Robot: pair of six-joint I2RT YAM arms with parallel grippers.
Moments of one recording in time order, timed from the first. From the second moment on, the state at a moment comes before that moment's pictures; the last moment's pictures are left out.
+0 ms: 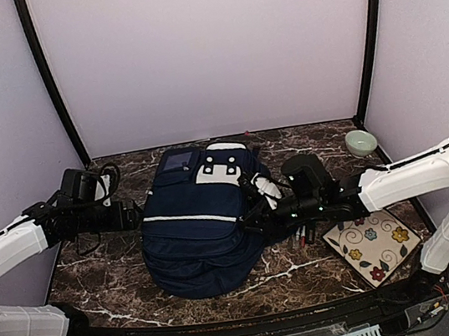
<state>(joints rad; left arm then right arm) -0.45 1.06 0.75 -0.48 -0.04 -0.33 0.96 1.51 0.82 0.14 -0.26 0.13</state>
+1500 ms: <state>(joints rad) -1.06 1.19 0.62 -0.15 0.26 -0.25 0.71 1.86 1.36 -0.19 -0.28 0.05</state>
